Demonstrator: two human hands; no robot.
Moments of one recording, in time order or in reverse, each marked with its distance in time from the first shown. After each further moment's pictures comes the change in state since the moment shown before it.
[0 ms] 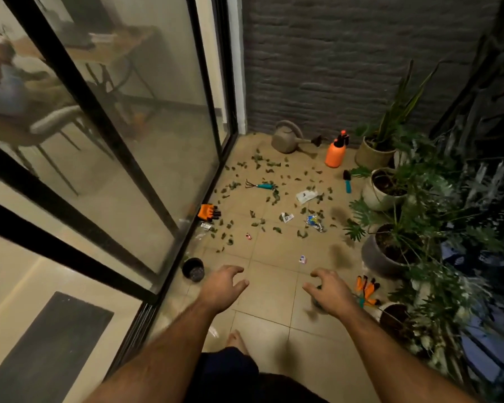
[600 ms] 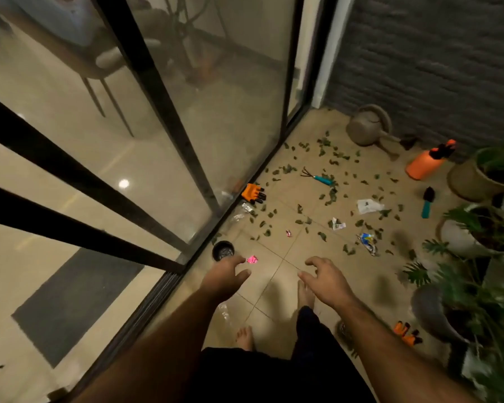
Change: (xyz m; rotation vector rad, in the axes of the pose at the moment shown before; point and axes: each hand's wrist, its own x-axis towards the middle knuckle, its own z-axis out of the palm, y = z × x) left_hand 0.126 -0.082 -0.077 -0.196 0.029 -0.331; right_hand 0.200 -0.154 0.004 -0.049 -0.236 -0.206
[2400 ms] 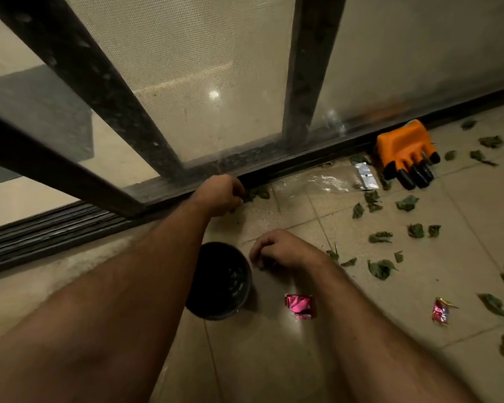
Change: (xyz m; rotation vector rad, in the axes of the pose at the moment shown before) left_hand 0.555 -0.426 0.235 -0.221 0.255 -0.384; right_hand 0.631 0.049 0.507 -0.101 -0.918 -0.460
